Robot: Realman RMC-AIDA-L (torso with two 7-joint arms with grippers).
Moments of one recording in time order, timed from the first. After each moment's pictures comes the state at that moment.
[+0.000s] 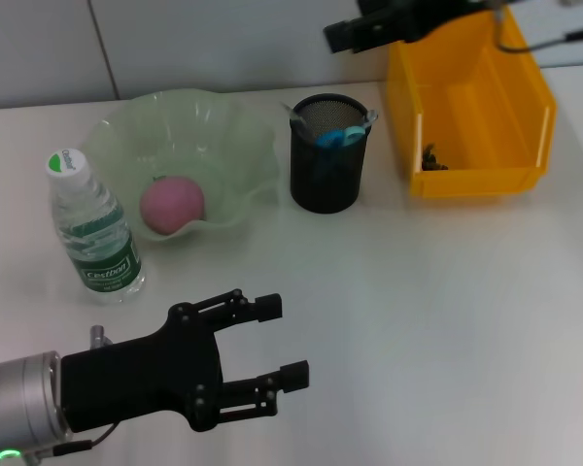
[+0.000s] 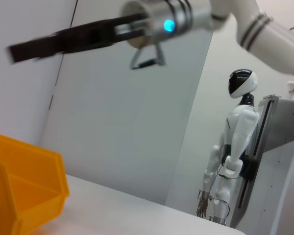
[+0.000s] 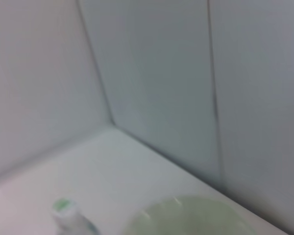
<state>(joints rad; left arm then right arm) -0.25 -2.06 1.53 0.66 -1.93 -1.53 1.97 0.72 2.02 -0.91 -1.34 -2.11 -1.52 2.26</state>
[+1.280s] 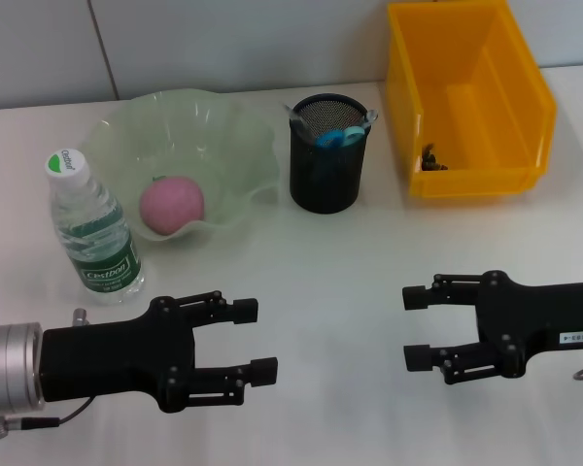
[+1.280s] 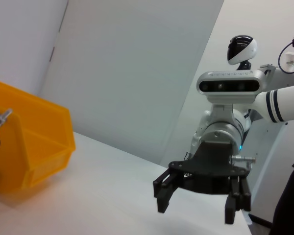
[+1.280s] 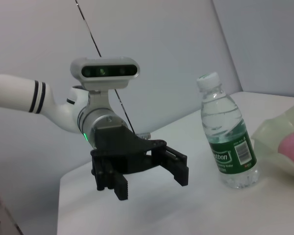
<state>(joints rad) -0.44 -1.99 1.39 0.49 -1.76 -1.58 1.87 0.44 1.97 -0.85 -0.52 -1.88 -1.75 1.30</state>
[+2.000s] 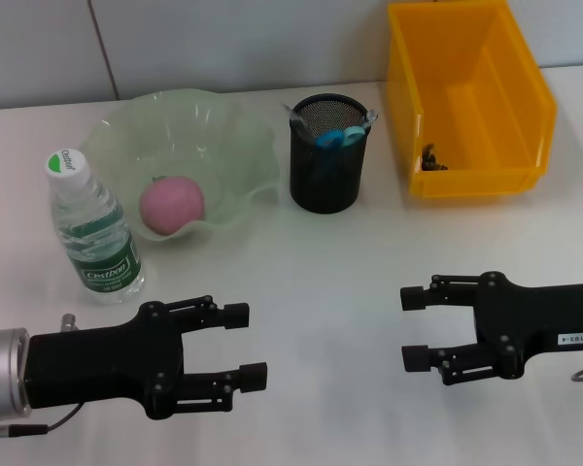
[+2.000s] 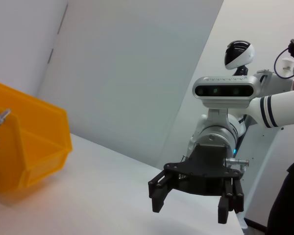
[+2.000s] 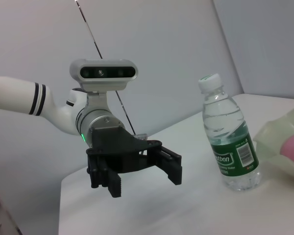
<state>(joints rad) -0.42 -1.97 1.38 0.49 -1.76 -1.61 1.87 0.44 1.97 -0.85 -0.51 -1.88 -1.76 1.29</state>
